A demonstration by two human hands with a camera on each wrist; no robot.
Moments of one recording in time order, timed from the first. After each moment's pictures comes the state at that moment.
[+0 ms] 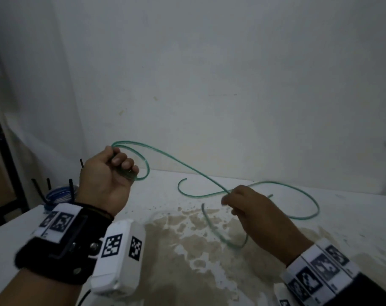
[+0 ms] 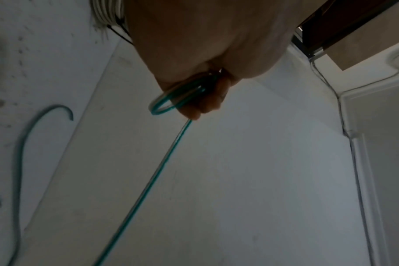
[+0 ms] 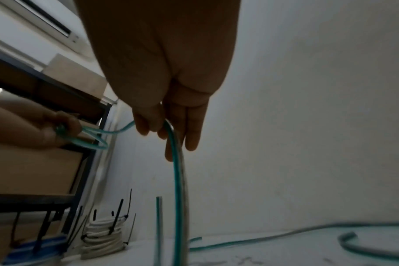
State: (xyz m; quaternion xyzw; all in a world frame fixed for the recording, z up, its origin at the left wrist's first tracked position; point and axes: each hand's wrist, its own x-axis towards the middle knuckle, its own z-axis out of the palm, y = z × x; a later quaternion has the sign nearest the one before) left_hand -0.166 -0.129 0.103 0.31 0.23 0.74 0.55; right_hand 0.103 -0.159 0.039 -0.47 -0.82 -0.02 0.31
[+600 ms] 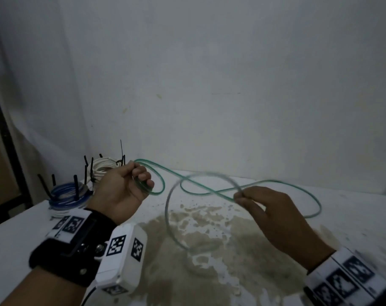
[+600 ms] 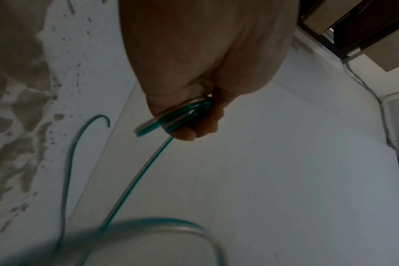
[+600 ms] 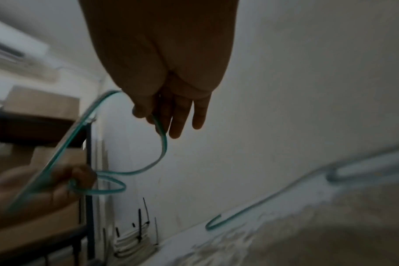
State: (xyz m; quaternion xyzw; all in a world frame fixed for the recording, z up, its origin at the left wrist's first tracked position) left_hand -0.168 -0.124 0.075 0.30 0.24 0.65 0.65; right_hand 0.113 -0.174 0.043 -0.44 -0.77 0.02 0.47
